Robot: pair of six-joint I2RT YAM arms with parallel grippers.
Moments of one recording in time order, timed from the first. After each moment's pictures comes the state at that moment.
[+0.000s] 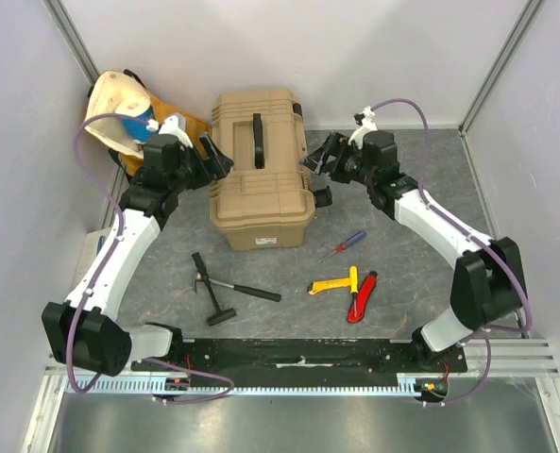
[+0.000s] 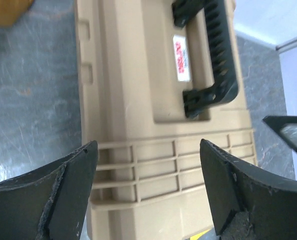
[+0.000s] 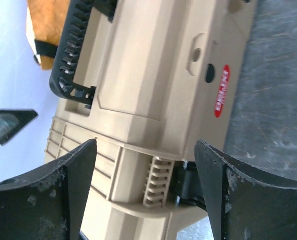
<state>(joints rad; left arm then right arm) -0.22 1.26 1.17 -0.37 0.09 -0.53 0.40 1.53 1.17 0.07 -0.24 0.68</state>
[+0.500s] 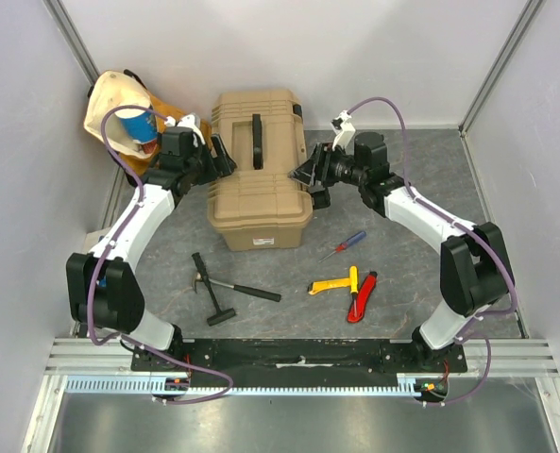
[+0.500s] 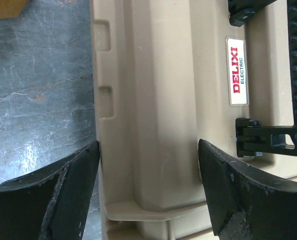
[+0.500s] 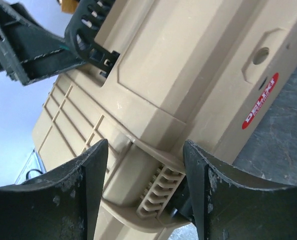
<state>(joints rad) -0.20 1.52 1.28 -0.34 0.09 -0.44 0.41 1.67 1.22 0.16 -0.52 0.52</state>
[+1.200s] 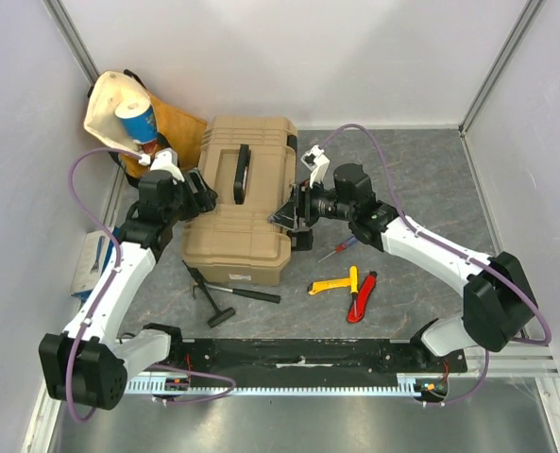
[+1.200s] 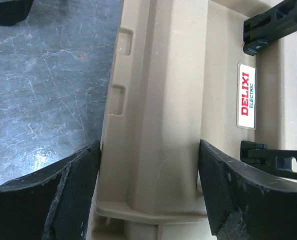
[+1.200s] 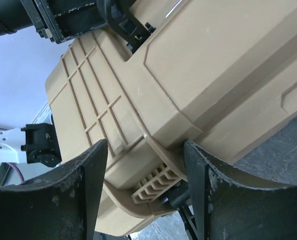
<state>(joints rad) -0.17 1.08 0.89 -0.31 0.01 -0.42 0.65 1.46 1.02 0.13 -0.51 0.45</state>
